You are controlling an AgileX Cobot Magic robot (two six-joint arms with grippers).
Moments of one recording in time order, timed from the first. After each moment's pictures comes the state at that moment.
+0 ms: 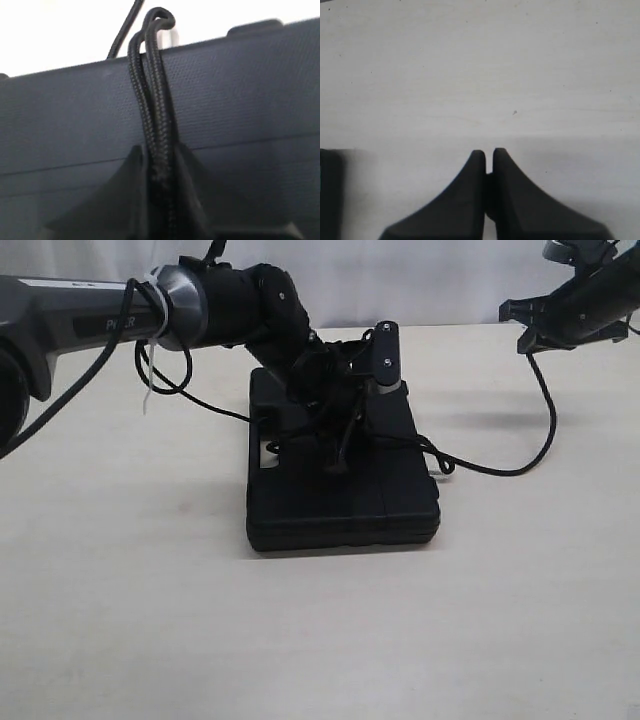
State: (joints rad) left arm -0.58 2.30 -1.81 -0.57 0.79 1.38; right arm -0.15 2.24 -1.84 0.38 0.73 -0.29
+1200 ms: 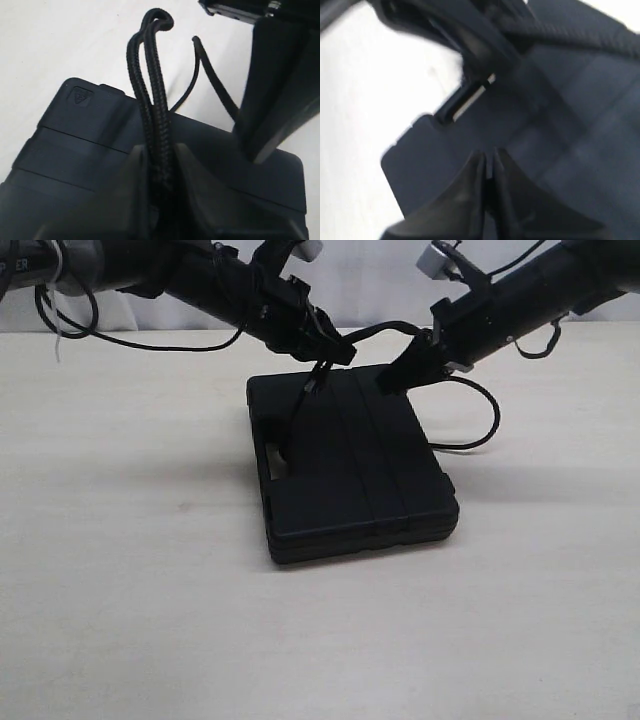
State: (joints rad) left arm -0.37 2.23 -1.81 -1.03 0.87 1.17; right arm 0.05 2.11 -1.65 0.92 1.22 -1.19
